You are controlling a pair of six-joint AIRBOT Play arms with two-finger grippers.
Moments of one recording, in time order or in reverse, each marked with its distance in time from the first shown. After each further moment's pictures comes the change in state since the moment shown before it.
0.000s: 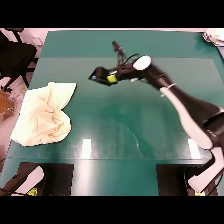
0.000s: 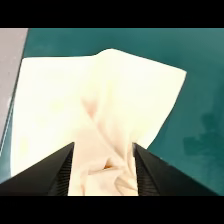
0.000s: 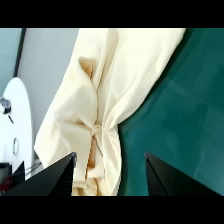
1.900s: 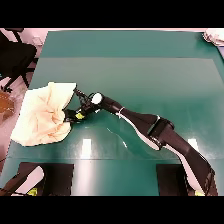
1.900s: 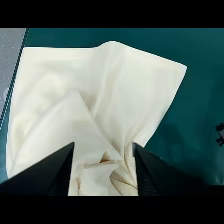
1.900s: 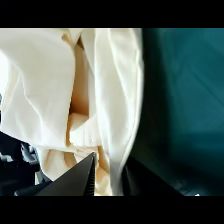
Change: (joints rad) left arm 0.003 0.000 0.000 -0.014 -0.018 -0.031; right arm 0.323 -0.476 0.336 0.036 0.147 0.130
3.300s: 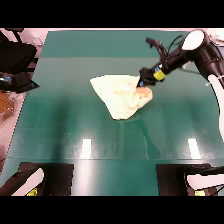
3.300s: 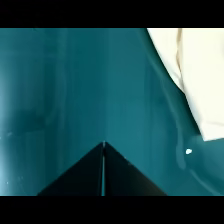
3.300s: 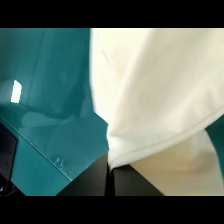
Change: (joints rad) left arm -0.223 0.000 -0.179 -0.212 -0.002 0.071; right arm -0.659 0.758 -0.410 -0.479 0.580 -0.041
